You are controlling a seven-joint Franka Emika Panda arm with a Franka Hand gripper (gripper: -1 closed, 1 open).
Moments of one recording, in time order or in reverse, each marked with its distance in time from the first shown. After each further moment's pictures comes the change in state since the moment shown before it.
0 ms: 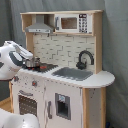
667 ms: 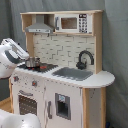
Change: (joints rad) arm -0.076 -0.059 0.044 0.121 0.000 -0.106 0.192
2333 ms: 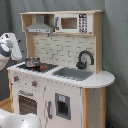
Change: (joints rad) arm -0.058 -0.023 0.010 0.225 0.003 -0.403 0.435
